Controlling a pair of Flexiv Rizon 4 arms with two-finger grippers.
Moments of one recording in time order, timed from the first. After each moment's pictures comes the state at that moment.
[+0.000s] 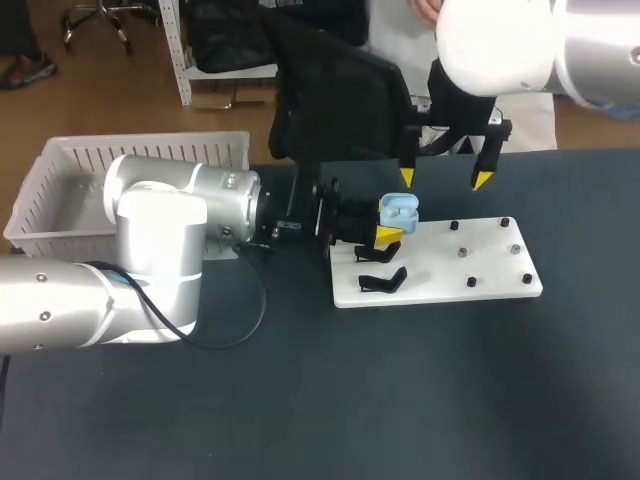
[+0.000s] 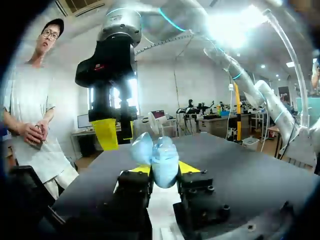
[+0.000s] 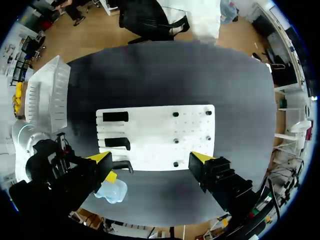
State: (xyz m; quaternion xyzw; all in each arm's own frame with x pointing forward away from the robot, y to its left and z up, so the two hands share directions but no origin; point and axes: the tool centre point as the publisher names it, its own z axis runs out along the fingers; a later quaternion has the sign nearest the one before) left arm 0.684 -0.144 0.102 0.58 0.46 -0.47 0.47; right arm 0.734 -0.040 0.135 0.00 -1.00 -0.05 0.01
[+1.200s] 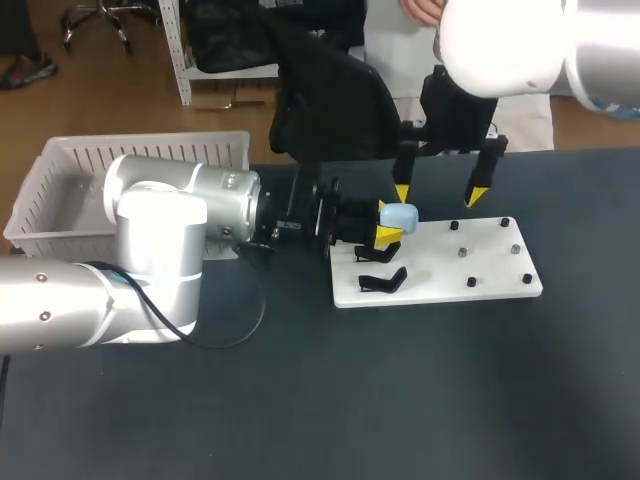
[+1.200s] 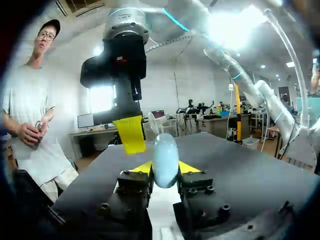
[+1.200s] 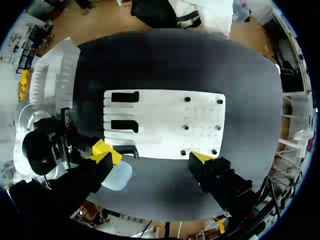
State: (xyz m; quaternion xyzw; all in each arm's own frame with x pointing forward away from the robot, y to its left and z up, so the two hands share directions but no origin) left arm 0.684 -0.144 0.102 0.58 0.46 -0.47 0.47; right arm 0.704 -0.029 0.137 0.04 -1.00 -0.07 0.03
